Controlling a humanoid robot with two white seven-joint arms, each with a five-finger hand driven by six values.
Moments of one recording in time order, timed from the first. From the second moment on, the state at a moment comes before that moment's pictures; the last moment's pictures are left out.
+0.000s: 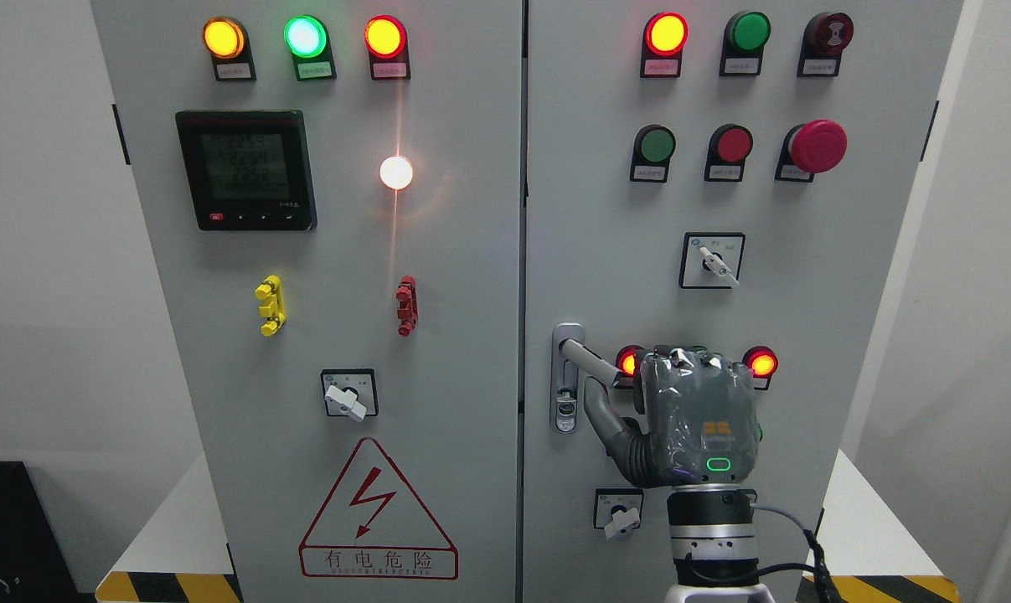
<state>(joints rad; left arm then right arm) 0.00 -0.10 -0.14 -0.05 0.16 -0.10 -0.06 -0.46 0.14 0.19 -1.76 1.50 0.17 -0.15</state>
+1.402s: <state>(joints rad) 0.00 -0.10 -0.14 -0.05 0.16 -0.10 -0.06 -0.47 0.14 0.18 -1.76 1.50 0.17 -0.16</state>
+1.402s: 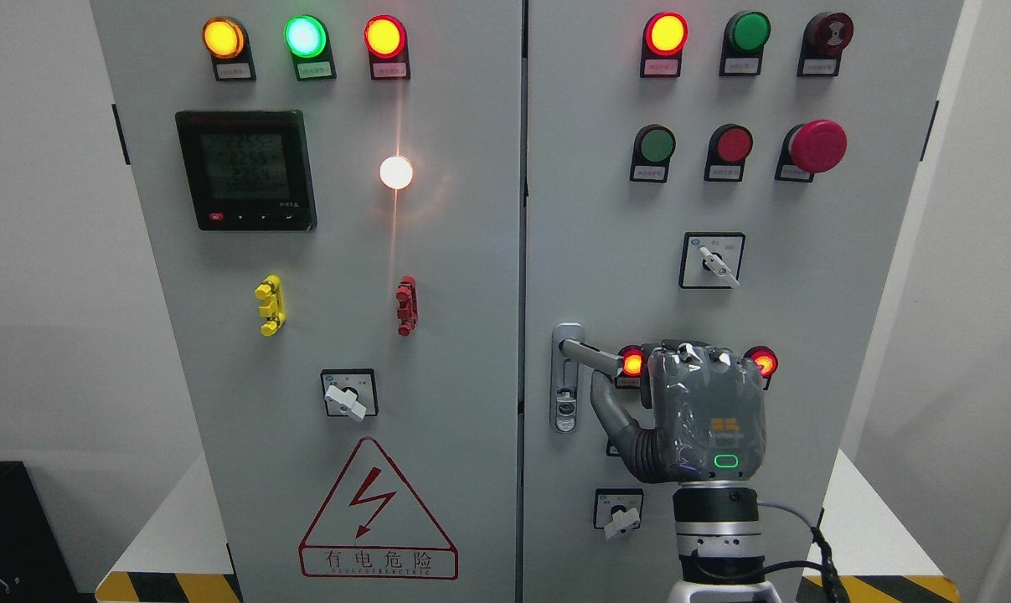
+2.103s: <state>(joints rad) 0.00 -0.10 -0.14 -0.05 0.16 -0.10 -0.06 -0.47 0.14 0.18 -1.77 1.50 0.17 -0.16</state>
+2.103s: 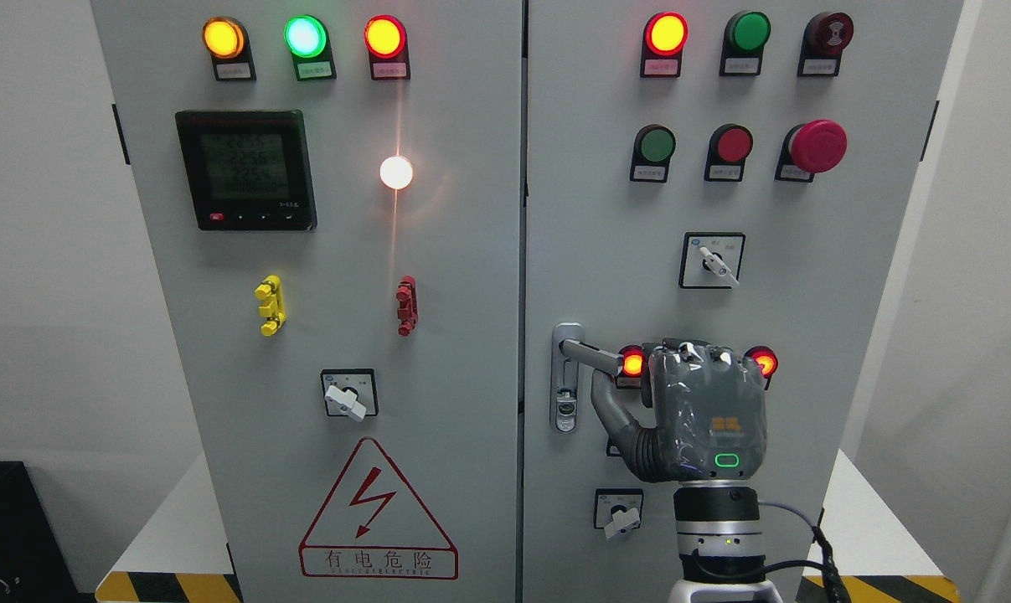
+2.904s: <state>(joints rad) 0.00 -0.10 -0.14 -0.05 0.16 -0.10 -0.06 -0.46 0.14 0.18 -1.77 1.50 0.16 -0.17</state>
